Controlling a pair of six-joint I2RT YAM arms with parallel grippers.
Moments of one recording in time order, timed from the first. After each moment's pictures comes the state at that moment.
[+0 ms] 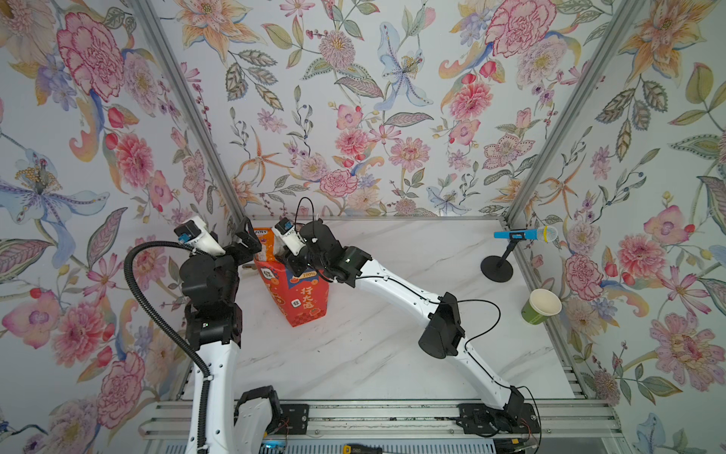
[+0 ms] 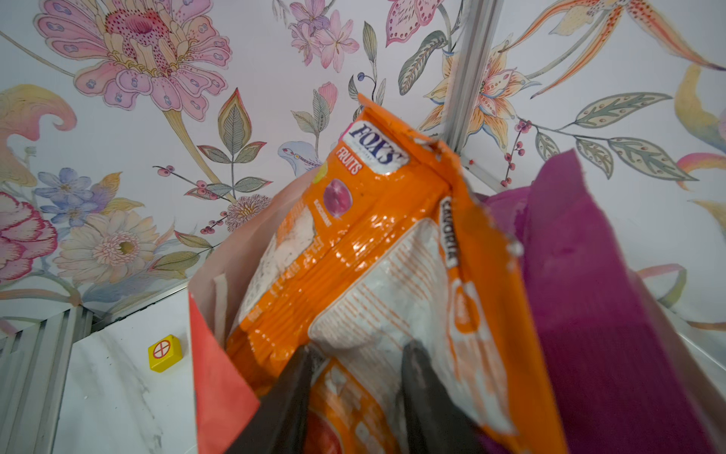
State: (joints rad) left arm 0.23 0.86 0.89 0.05 0.10 -0.40; right arm 1.04 2.47 2.57 -0.48 -0.09 0.03
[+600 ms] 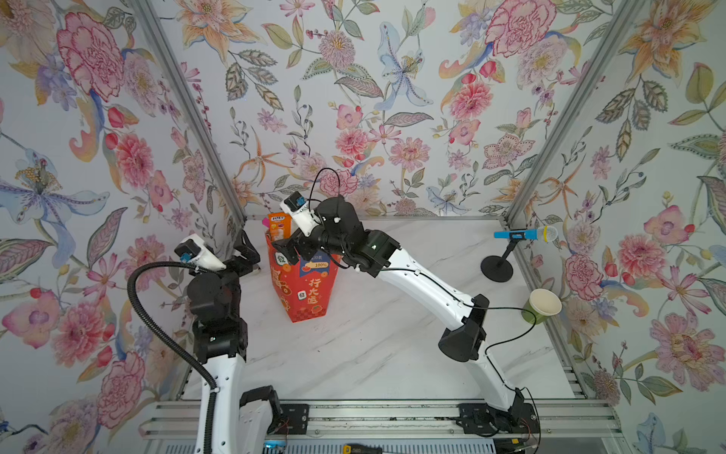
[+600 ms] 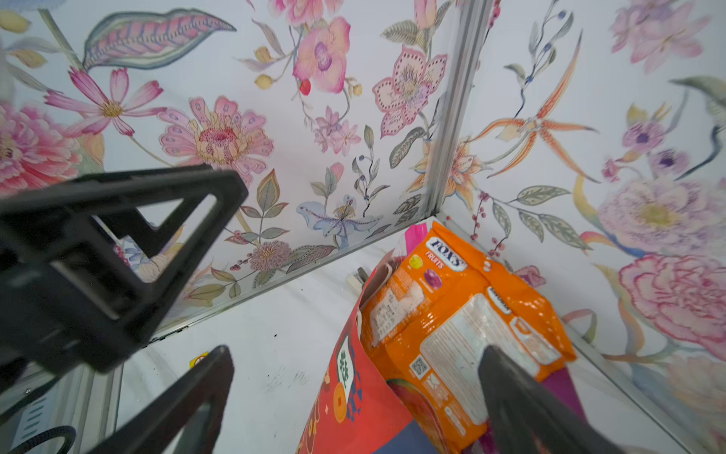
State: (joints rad) left arm 0.23 0.77 0.72 0.17 -0.02 -0.40; right arm 1.03 2.22 2.54 -0.54 -0.08 -0.02
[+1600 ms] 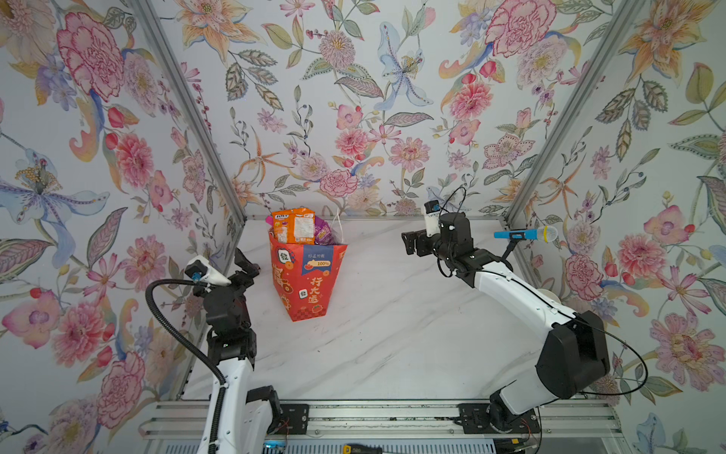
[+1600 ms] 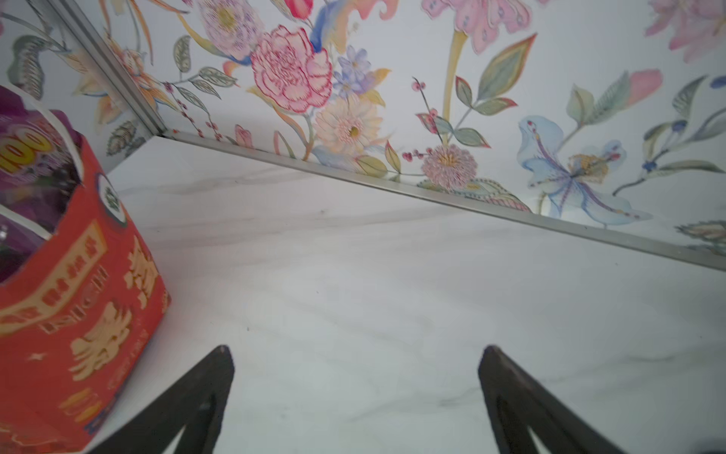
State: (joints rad) left arm 0.19 0.77 0.45 0.38 -0.25 -0.32; right arm 0.44 1.53 1.20 -0.13 0.04 0.07
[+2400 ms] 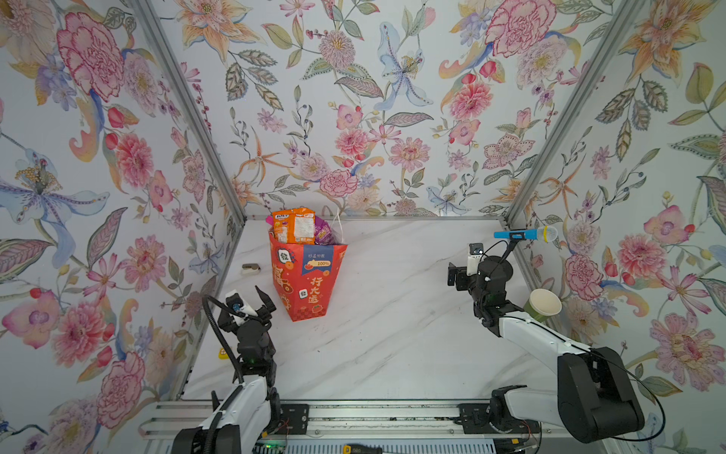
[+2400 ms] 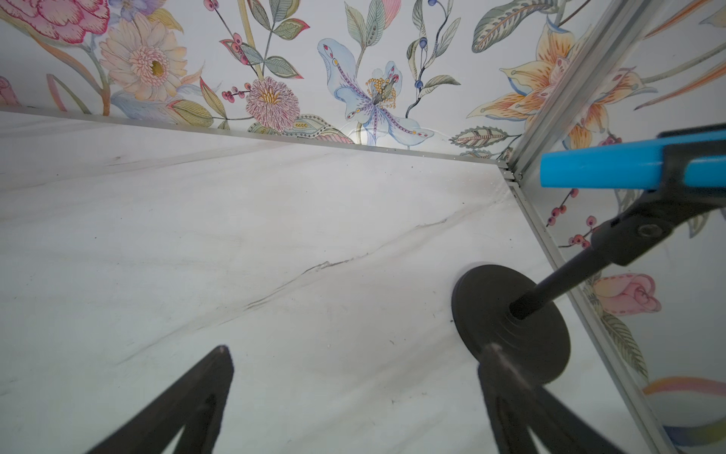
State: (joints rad) left arm 0.04 0.90 0.01 0.88 -0.51 -0.08; right arm 0.22 1.31 0.59 0.37 0.20 -0.05
